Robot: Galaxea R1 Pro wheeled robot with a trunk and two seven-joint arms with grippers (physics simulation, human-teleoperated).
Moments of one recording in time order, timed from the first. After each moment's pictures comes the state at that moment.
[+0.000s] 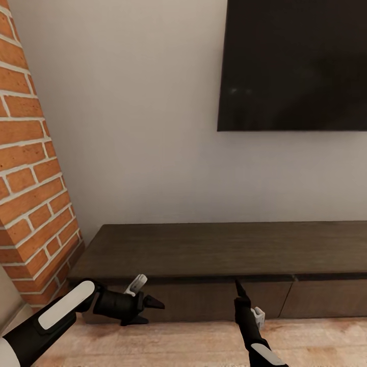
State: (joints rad) left arm -0.54 0.45 -0.72 -1.20 1.76 1.00 0.12; right arm -0.48 0.01 0.35 -0.27 -1.89 -0.13 0.73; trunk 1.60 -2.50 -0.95
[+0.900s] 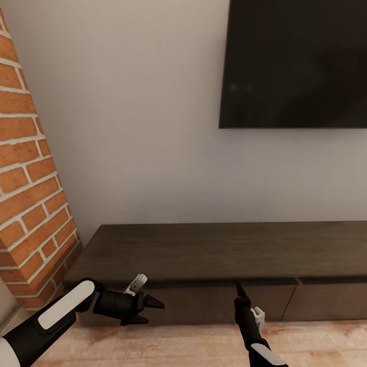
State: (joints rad) left arm -0.54 0.45 -0.72 -1.20 1.76 1.00 0.11; right arm -0.48 0.01 0.35 -0.27 -1.88 -0.13 0.73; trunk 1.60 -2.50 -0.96
